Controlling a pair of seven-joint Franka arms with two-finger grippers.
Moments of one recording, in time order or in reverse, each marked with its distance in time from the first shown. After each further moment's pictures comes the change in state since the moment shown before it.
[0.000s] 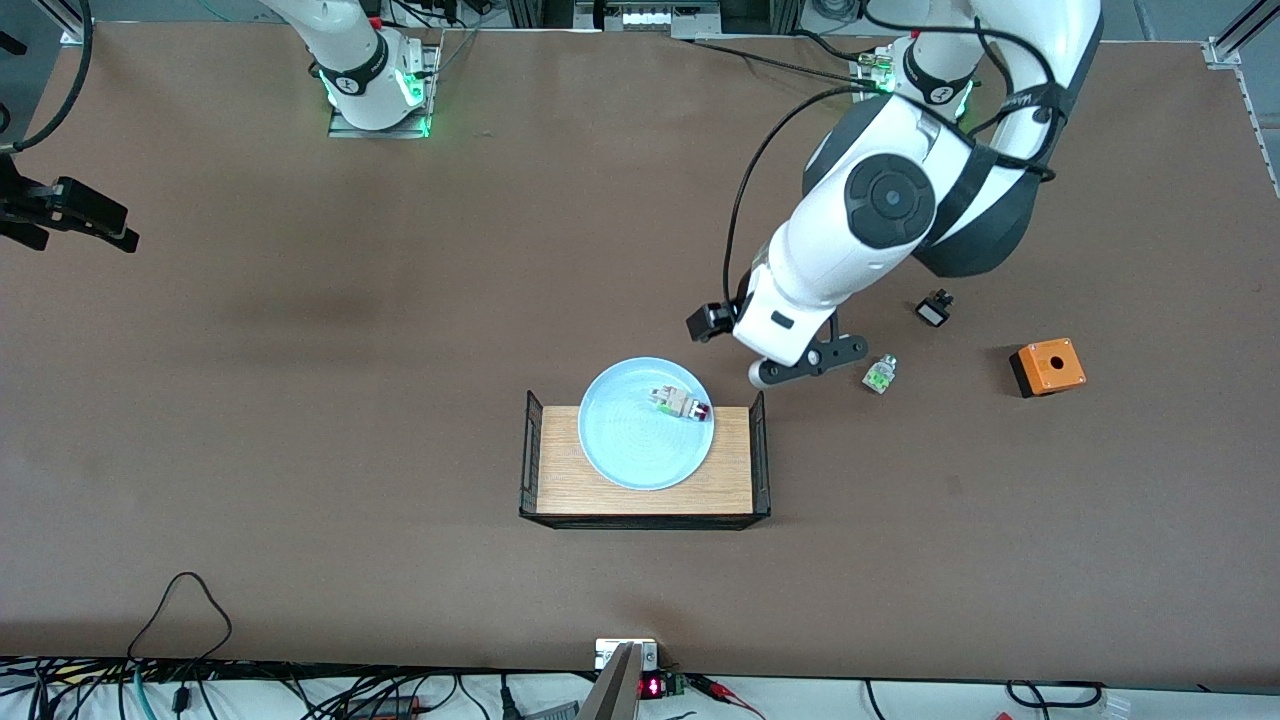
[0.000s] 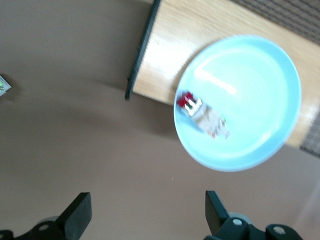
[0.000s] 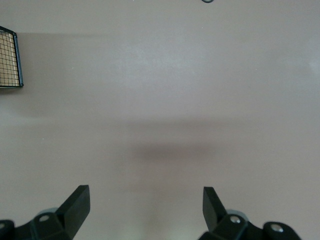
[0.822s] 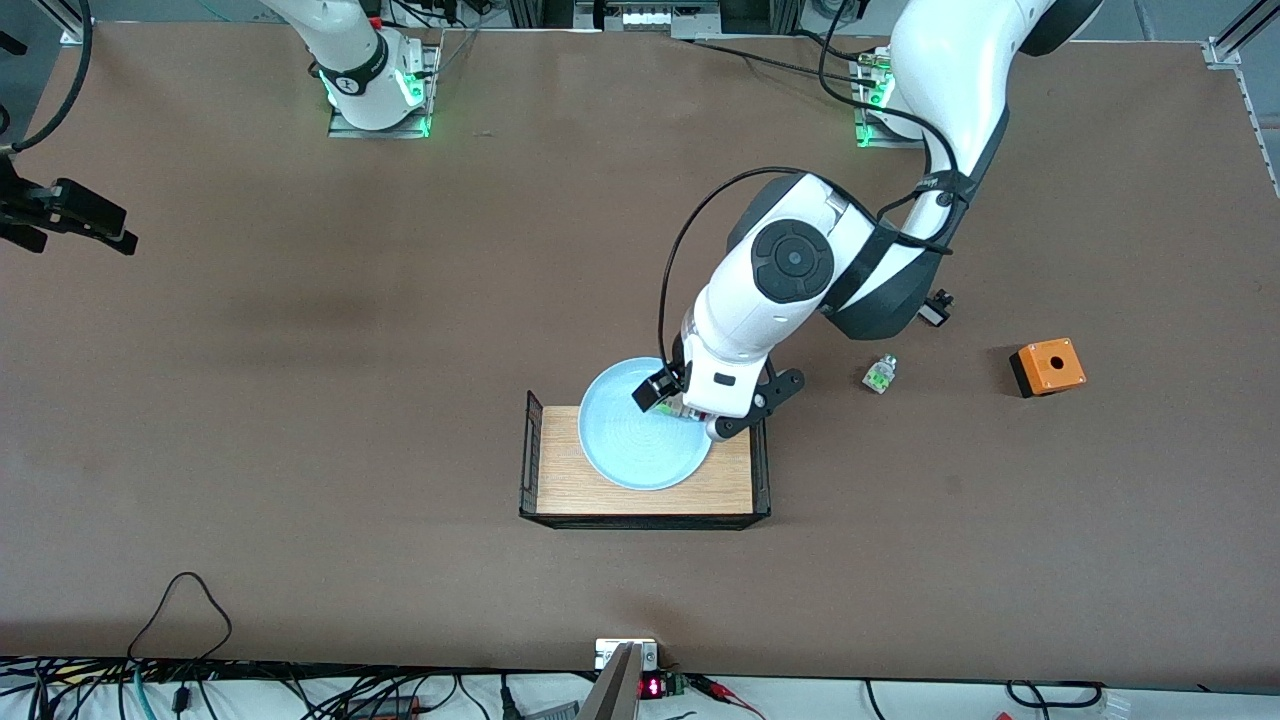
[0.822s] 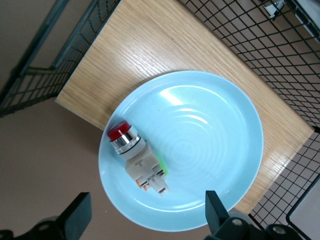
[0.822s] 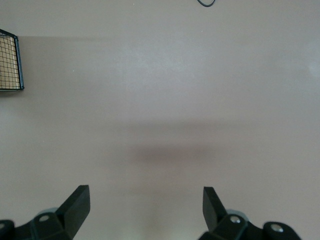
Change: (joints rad) left arm -0.087 0.226 0.008 0.197 0.051 0.169 -0.303; right arm 0.000 0.000 0.000 0.000 0.000 0.012 0.000
